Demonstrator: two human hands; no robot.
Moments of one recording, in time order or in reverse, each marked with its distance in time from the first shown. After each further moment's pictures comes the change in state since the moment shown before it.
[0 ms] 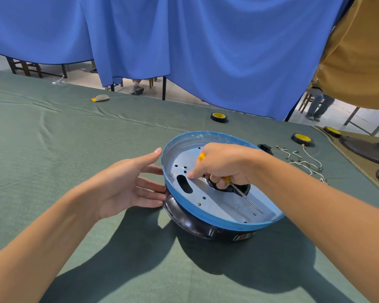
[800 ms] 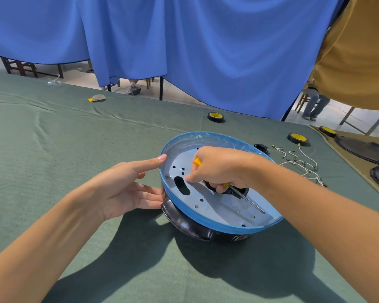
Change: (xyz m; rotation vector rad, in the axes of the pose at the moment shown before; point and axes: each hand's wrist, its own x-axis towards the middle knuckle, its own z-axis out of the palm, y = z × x) left_hand 0.001 -0.001 0.011 -0.170 0.061 -0.001; right_hand -0.017 -0.003 0.007 -0.274 0.048 -0.060
